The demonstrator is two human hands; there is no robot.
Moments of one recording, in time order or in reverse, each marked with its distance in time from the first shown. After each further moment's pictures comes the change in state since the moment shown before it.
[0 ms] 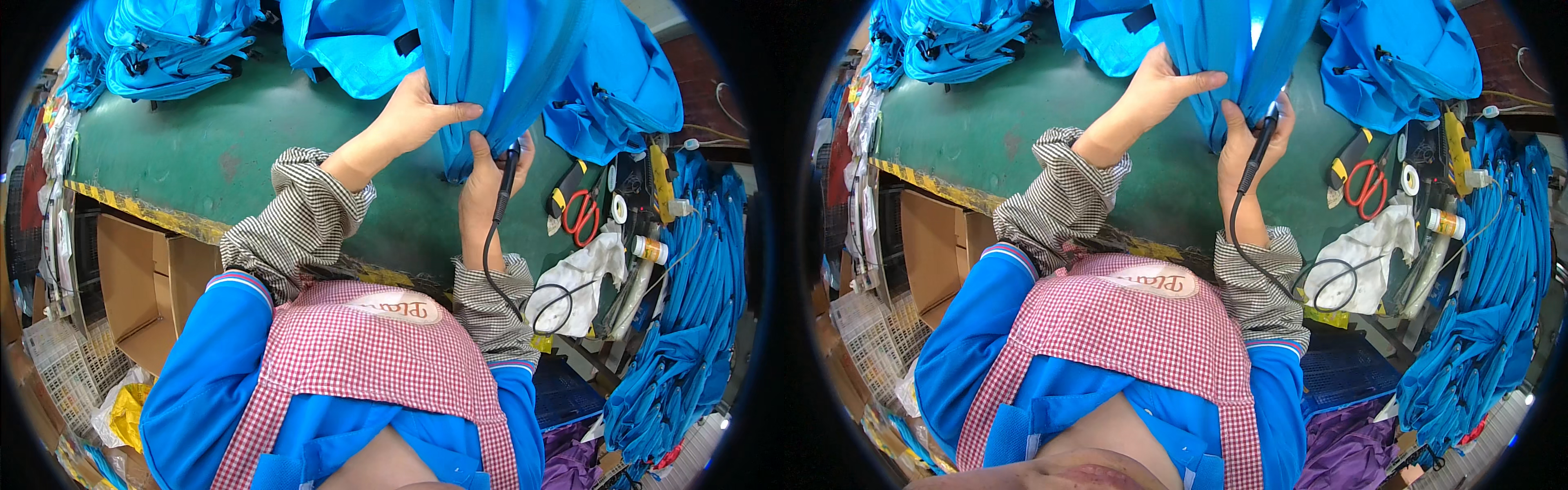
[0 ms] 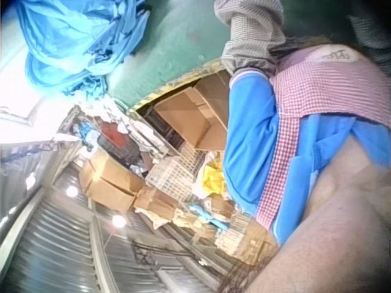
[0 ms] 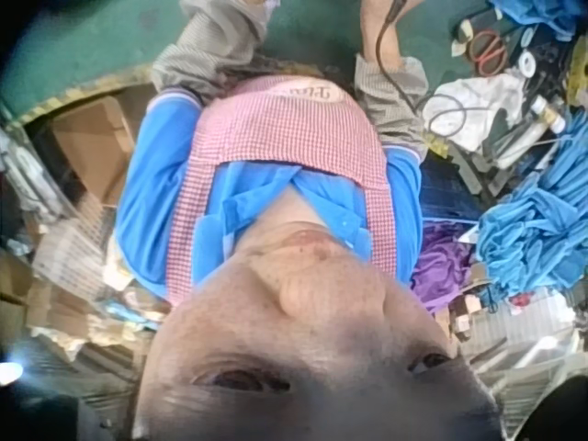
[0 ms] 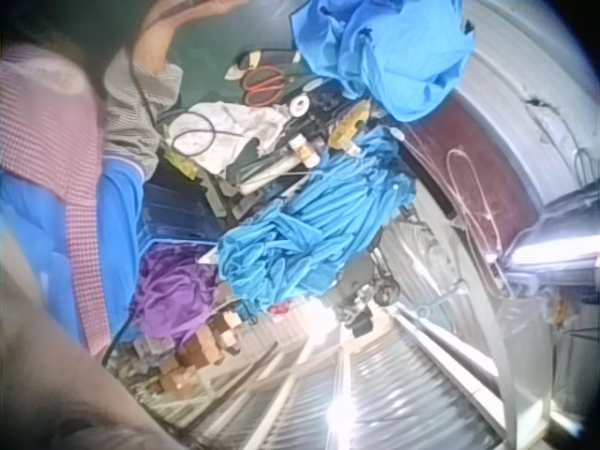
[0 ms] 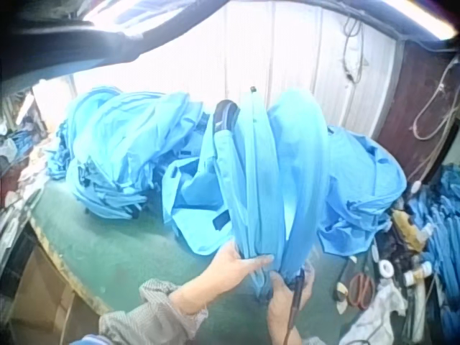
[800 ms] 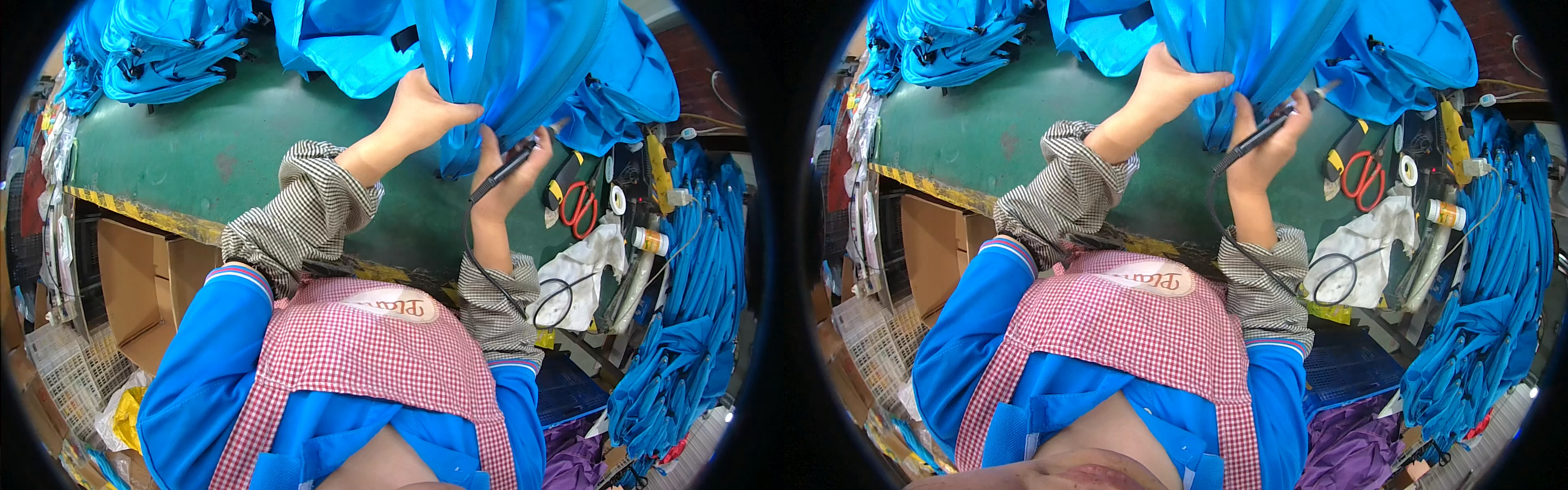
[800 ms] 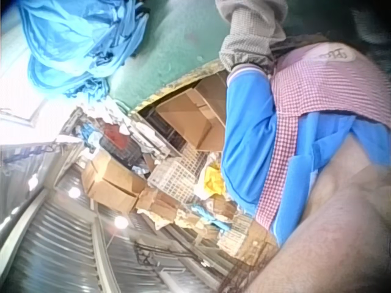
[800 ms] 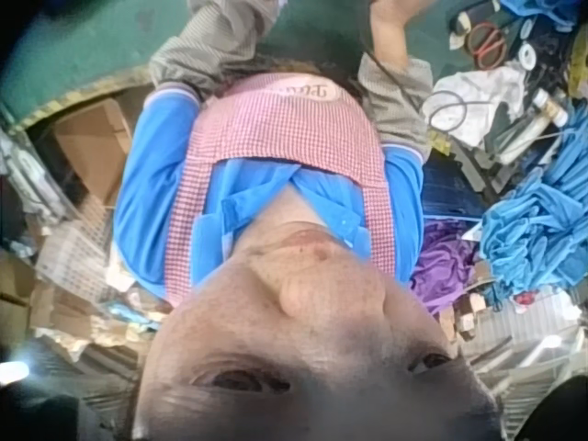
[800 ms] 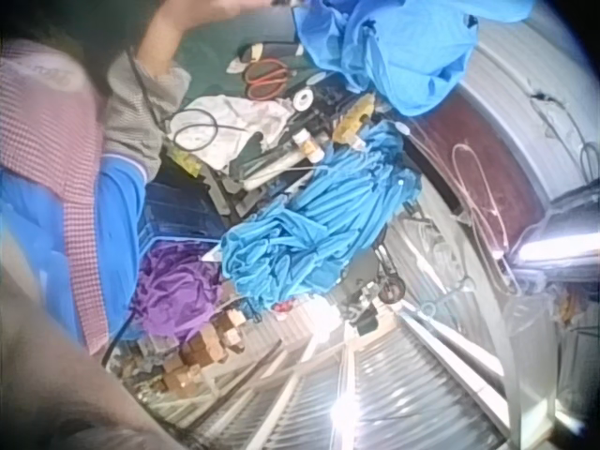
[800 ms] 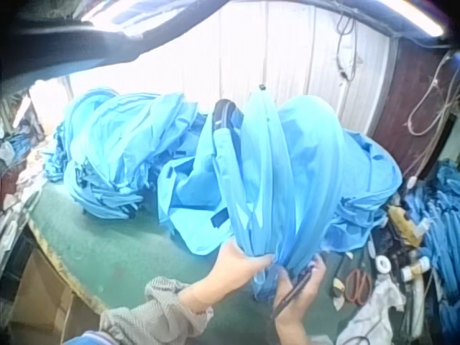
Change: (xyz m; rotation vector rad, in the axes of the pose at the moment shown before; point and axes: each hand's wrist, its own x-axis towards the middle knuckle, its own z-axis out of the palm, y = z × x) left_hand 0.002 0.001 0.022 0.261 0.110 0.032; right_hand 0.009 -0.017 -0.019 -0.637 0.072 -0.280
